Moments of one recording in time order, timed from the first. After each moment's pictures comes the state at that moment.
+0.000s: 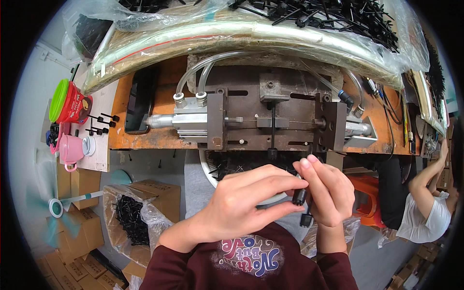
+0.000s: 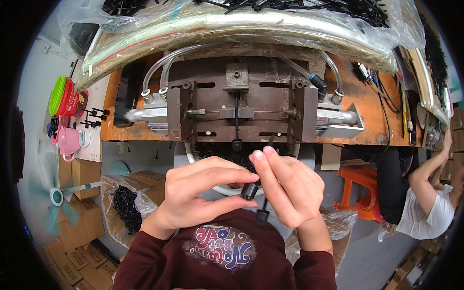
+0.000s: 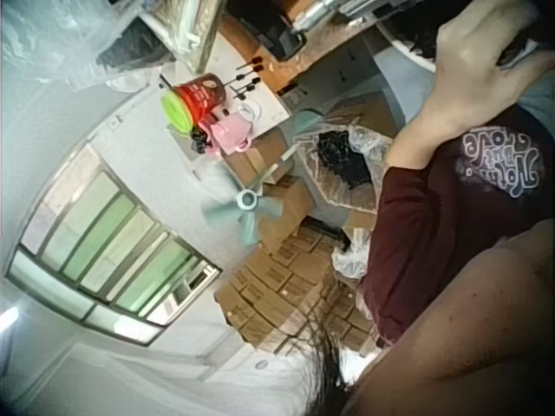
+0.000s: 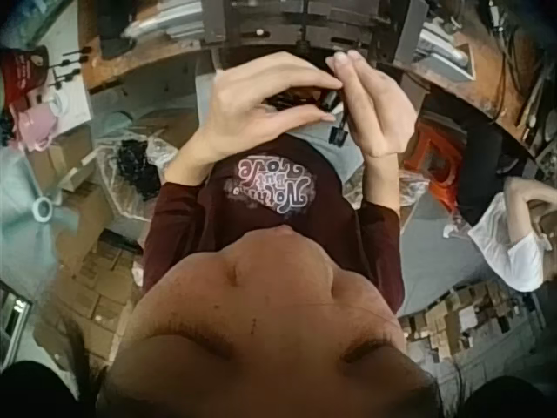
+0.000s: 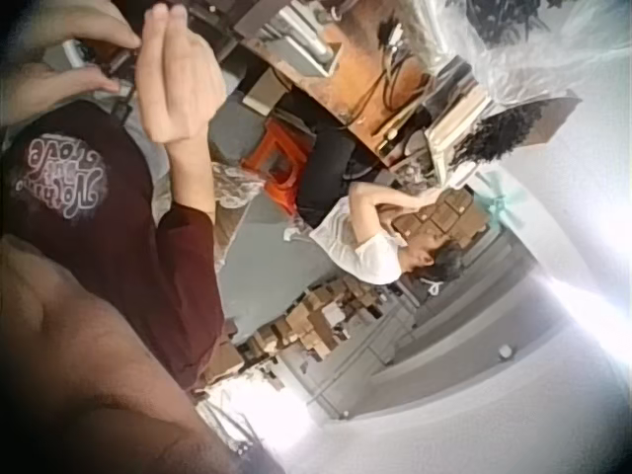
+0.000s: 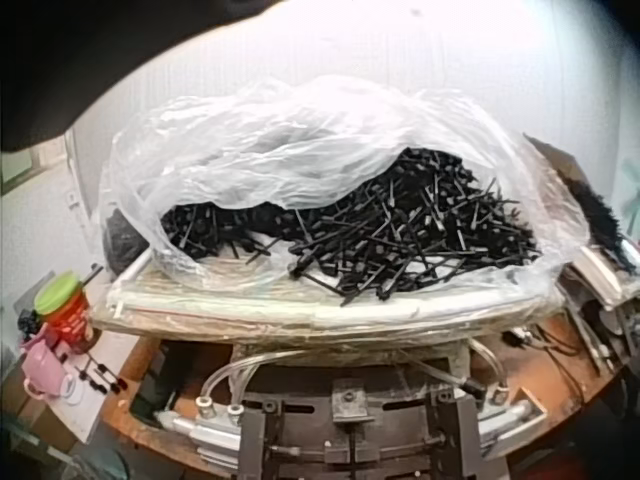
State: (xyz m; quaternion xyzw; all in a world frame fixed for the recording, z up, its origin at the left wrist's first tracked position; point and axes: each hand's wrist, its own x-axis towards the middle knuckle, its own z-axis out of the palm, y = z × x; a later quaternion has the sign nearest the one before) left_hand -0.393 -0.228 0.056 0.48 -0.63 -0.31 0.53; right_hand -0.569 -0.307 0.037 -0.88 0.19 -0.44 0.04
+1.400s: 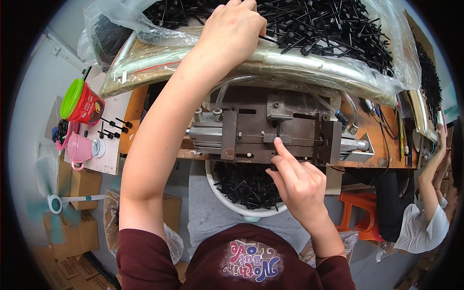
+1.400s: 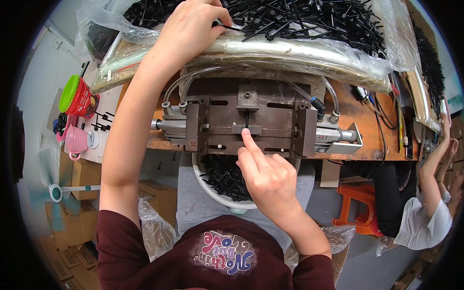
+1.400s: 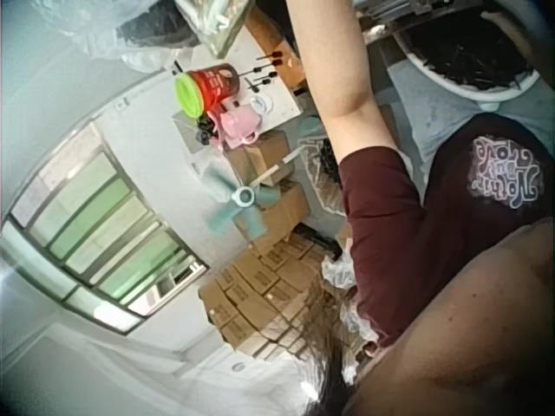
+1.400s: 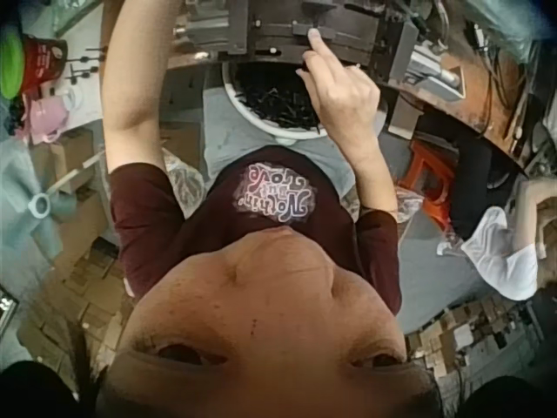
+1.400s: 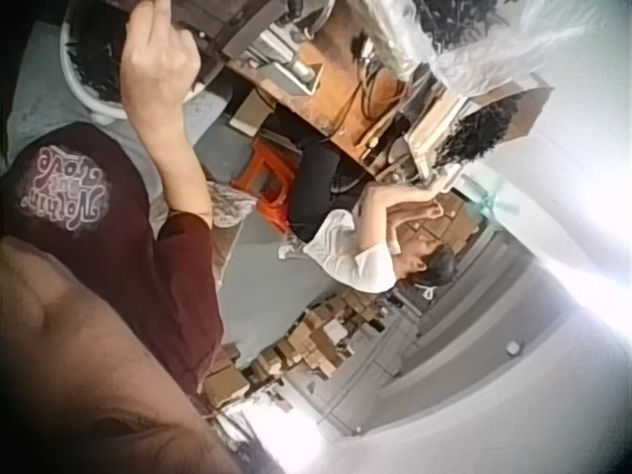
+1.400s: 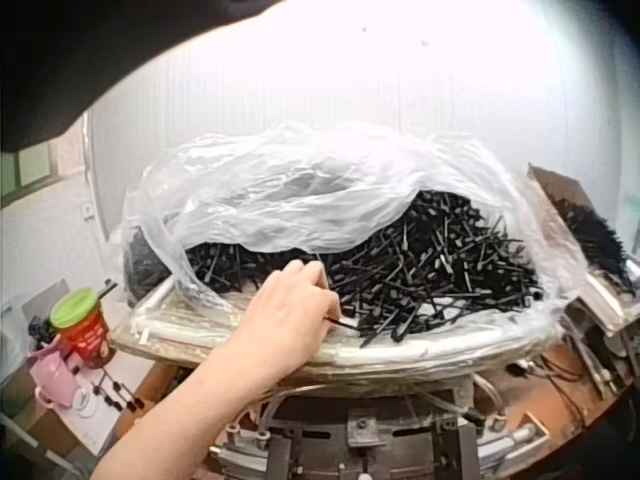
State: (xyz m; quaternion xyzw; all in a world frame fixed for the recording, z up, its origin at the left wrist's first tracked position) left_hand -0.276 -0.397 0.132 0.58 -0.76 0.22 0.19; right_hand -0.528 -0.308 0.031 -0.91 0.26 -0.30 0.05
